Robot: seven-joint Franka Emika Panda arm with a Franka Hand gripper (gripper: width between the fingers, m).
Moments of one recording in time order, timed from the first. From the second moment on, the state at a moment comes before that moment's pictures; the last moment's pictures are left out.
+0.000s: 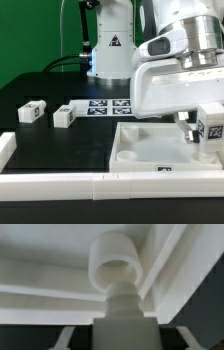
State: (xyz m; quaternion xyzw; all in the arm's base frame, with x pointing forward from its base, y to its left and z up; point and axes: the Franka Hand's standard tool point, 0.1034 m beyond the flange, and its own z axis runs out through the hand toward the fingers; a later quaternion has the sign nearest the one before) arm 0.621 0.108 0.061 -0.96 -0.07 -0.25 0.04
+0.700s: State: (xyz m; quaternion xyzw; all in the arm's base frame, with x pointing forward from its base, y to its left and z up) arm 0.611 0.114 0.062 -0.96 -0.08 -0.25 0.04
